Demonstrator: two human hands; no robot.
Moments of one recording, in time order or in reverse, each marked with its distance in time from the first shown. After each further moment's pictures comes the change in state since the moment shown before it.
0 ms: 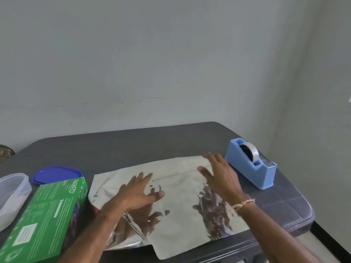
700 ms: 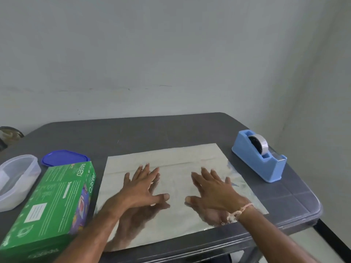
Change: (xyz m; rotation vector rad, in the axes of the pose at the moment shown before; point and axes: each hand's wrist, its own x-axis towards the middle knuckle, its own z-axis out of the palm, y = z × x) left_hand -0.002 -0.020 0.032 0.069 -0.019 0.052; right_hand -0.036 -0.013 0.034 -0.185 -0.627 -0.019
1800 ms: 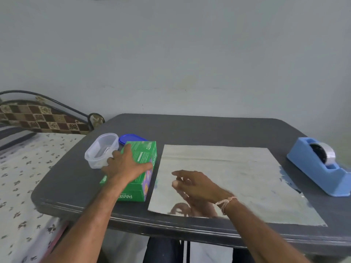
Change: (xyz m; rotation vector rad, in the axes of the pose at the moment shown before) left_hand -0.150 -0.092 -0.059 -0.218 0.517 -0.744; right_hand -0.002 -0.179 0.019 0.465 -0.039 -0.423
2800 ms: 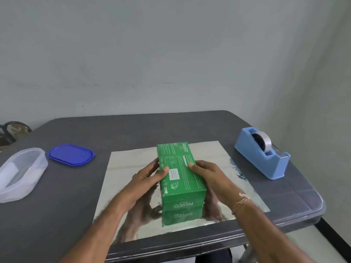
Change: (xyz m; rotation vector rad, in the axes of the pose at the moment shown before) left_hand -0.026 0.135 0.107 -0.810 -0.729 0.454; right_hand -0.058 0.105 -0.096 0.866 0.374 0.262
